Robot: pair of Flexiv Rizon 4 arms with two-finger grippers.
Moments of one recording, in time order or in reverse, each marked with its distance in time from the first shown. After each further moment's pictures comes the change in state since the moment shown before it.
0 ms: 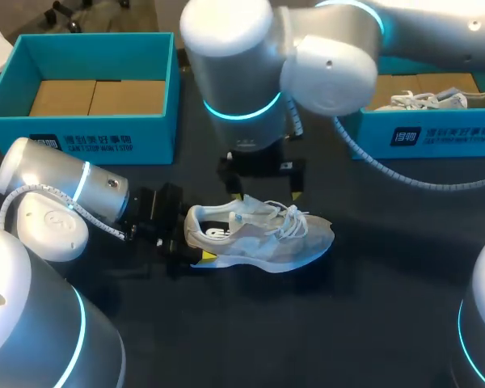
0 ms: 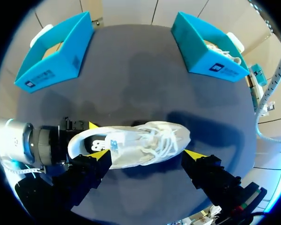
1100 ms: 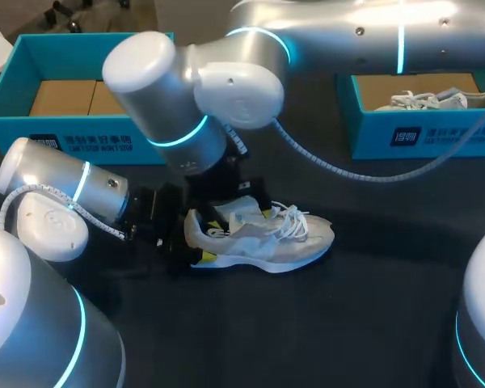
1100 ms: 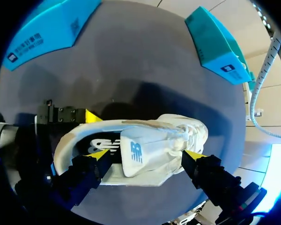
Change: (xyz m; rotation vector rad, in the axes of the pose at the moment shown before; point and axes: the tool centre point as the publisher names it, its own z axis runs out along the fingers) left arm 0.000 0.000 0.000 0.000 0.000 0.000; right arm 0.045 -0.011 0.055 0.102 -0.200 -0.082
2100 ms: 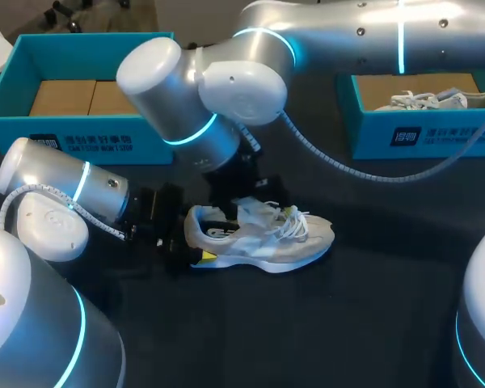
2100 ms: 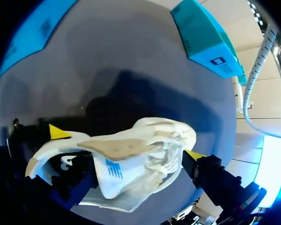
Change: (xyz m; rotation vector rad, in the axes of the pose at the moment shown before) left arm 0.000 0.000 0.000 0.000 0.000 0.000; right arm -0.037 0.013 0.025 0.050 -0.115 0.059
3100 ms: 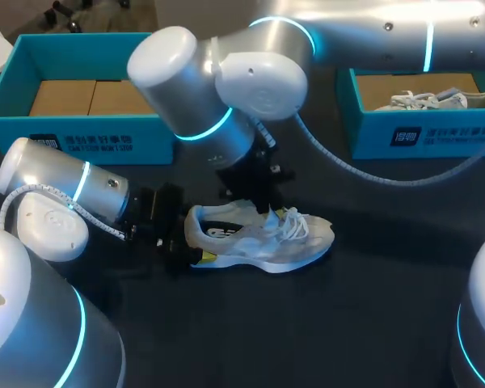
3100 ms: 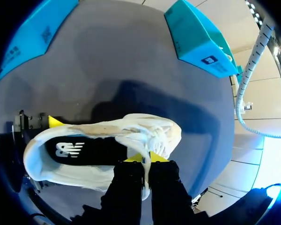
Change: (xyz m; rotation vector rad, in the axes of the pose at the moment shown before) left arm 0.000 0.000 0.000 0.000 0.000 0.000; right arm -0.030 -0.012 -0.010 -0.022 0.017 -0.004
